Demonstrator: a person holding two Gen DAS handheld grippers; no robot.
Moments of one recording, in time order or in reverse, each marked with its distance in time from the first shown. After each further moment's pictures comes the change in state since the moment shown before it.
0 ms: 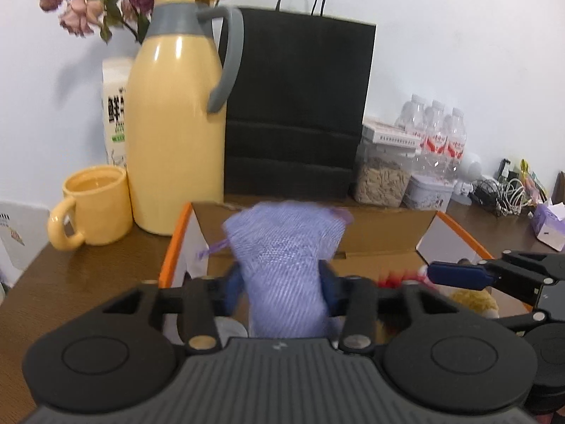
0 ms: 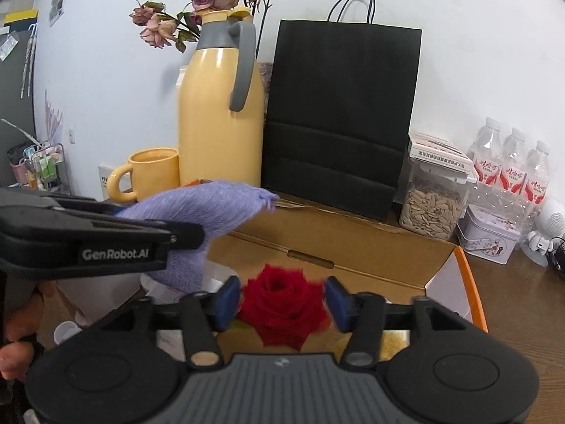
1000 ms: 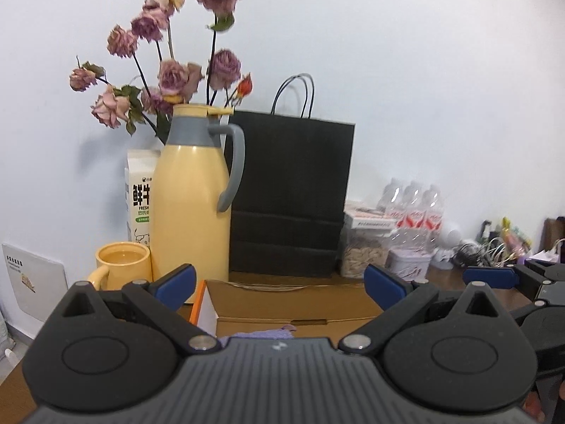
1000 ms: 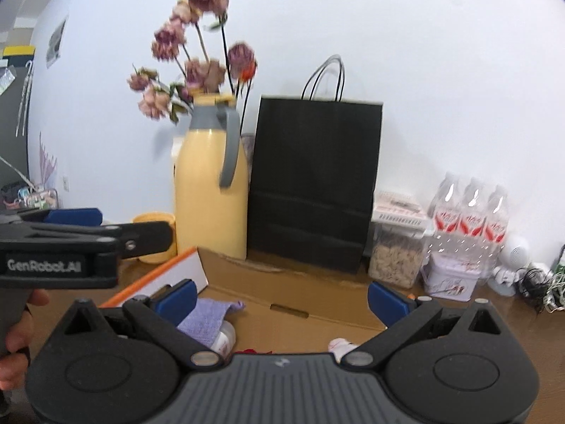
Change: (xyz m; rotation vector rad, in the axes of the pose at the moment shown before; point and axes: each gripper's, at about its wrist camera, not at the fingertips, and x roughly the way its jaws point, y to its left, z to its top) left arm -0.098 -0.013 0.014 -0.011 -0.249 -0.007; right arm -0.090 -0.007 0.017 0.026 -0.201 -0.049
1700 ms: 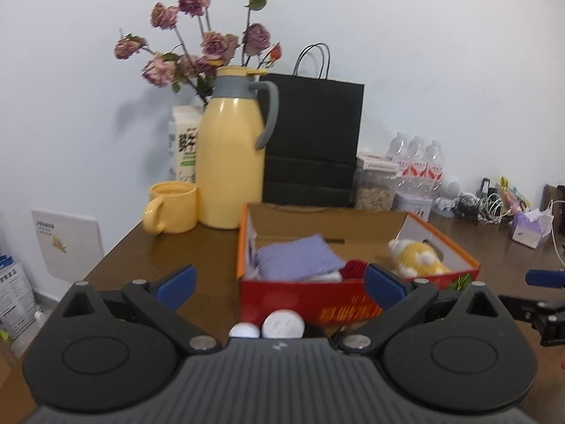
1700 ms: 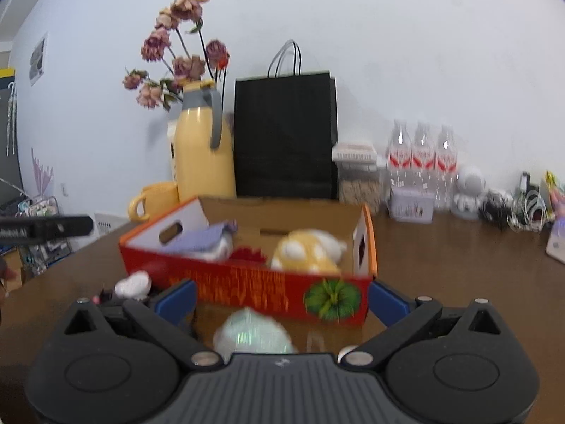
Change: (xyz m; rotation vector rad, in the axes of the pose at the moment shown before) left arm -0.102 0.028 -0.056 0.009 0.130 0.057; right arm -0.112 -0.012 -0.097 0.129 0.092 -0.024
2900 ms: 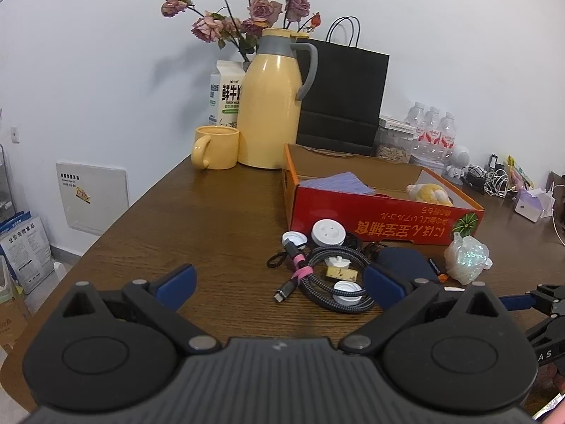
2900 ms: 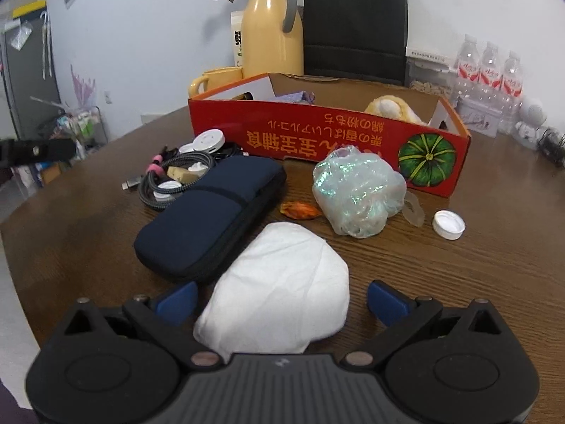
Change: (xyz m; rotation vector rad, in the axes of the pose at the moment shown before) left arm -0.063 0.049 -0.055 -0.059 0.108 0.030; right arm 0.010 0.049 -0.066 -0.098 0.295 0.150
